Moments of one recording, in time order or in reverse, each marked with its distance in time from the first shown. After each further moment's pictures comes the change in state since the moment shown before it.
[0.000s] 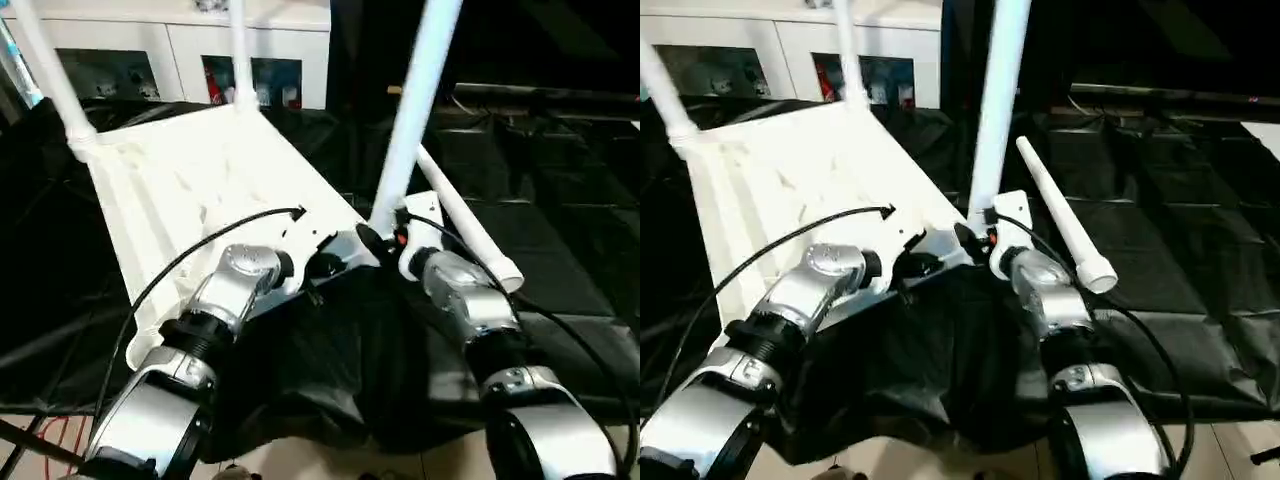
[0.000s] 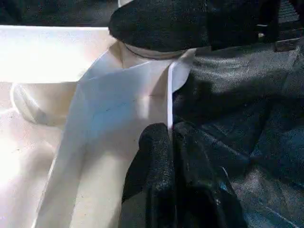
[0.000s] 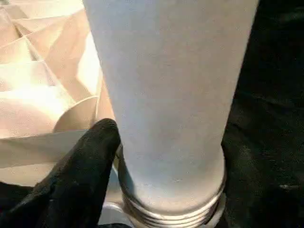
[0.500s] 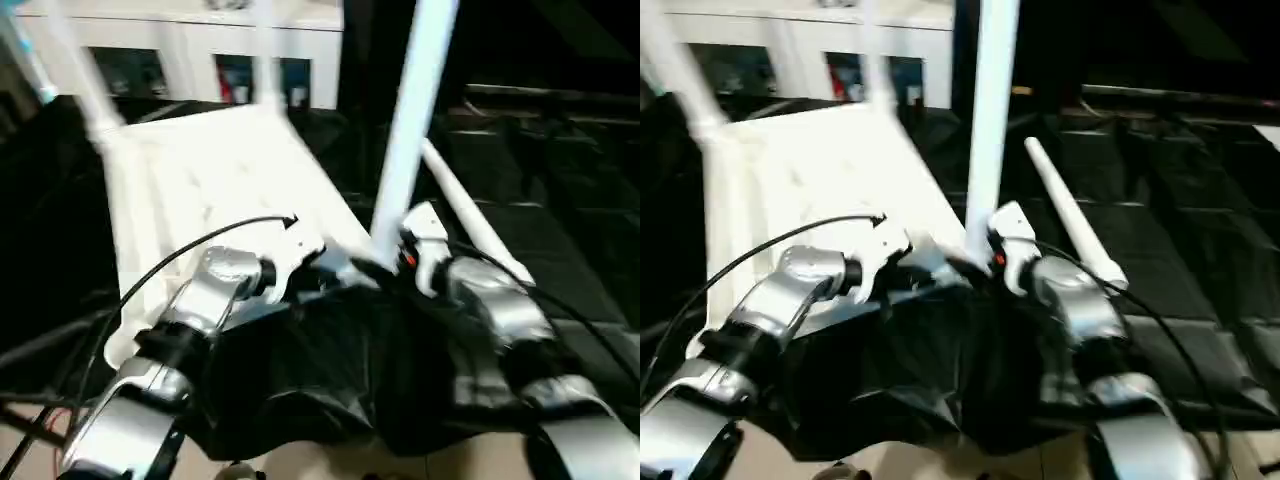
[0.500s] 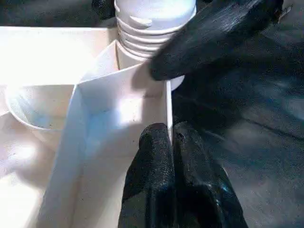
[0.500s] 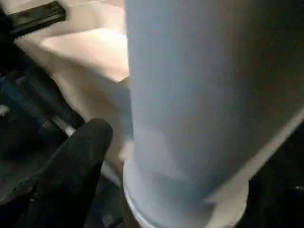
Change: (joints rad) left arm 0.097 0.124 -0.045 -0.133 -0.039 -0.073 -0.300; right arm 0.115 -0.208 0.155 -0.185 -0.016 0.008 0.505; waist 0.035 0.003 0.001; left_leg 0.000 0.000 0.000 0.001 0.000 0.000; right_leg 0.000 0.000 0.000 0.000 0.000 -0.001
